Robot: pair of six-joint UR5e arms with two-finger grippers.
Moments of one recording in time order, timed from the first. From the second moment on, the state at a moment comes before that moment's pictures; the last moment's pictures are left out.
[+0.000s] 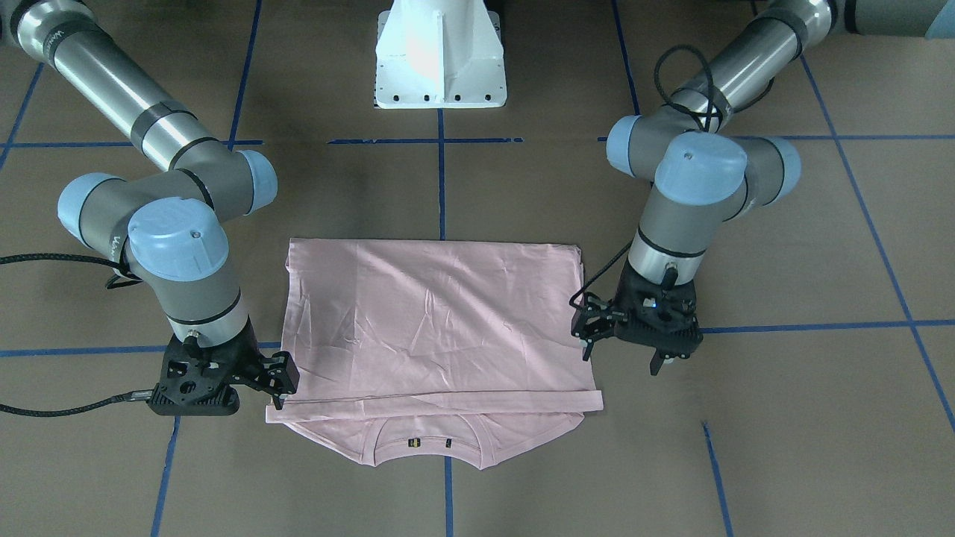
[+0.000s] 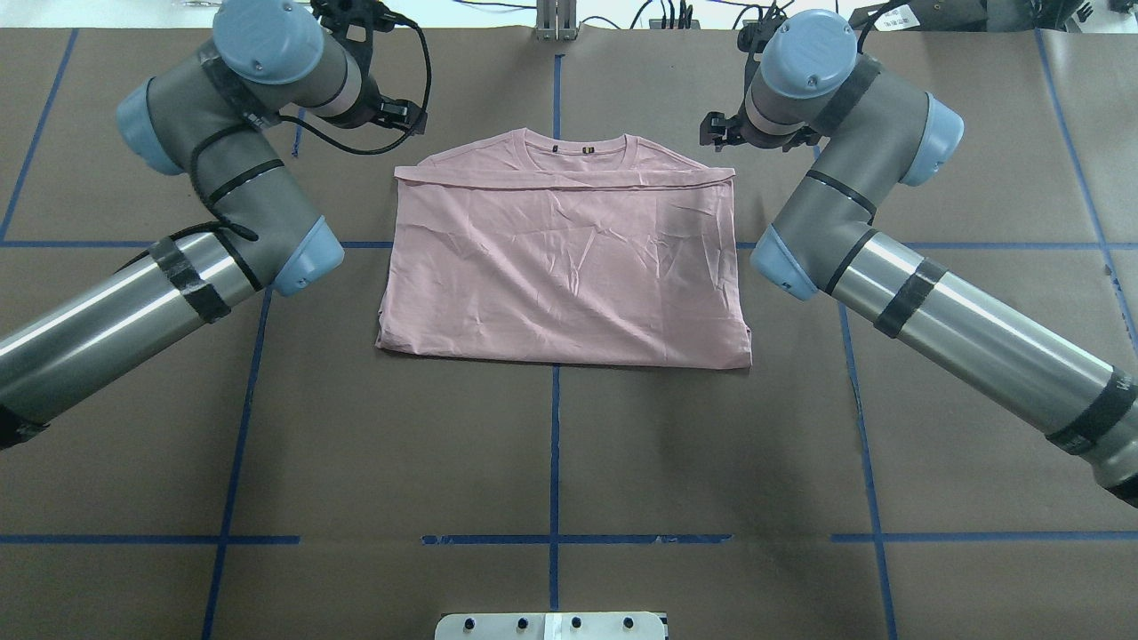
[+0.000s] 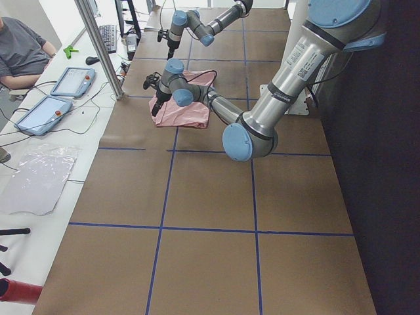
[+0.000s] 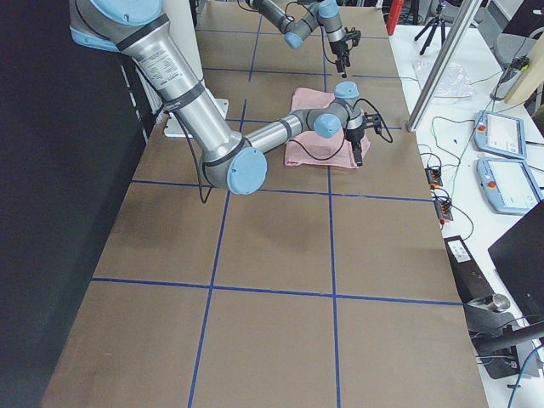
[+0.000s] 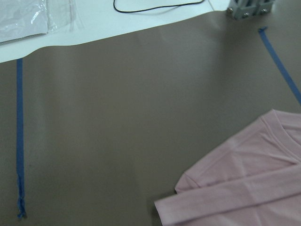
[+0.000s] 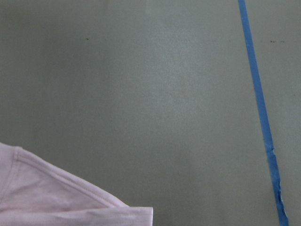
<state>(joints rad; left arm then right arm) -0.81 -2.16 -1.49 -2.04 -1.80 -0.79 0.85 -0.90 1.31 -1.23 1.79 0.98</state>
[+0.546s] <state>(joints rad) -0.60 -1.97 -1.69 -2.05 -1.75 -1.05 0.85 -0.95 1.39 -1.23 1.80 0.98</state>
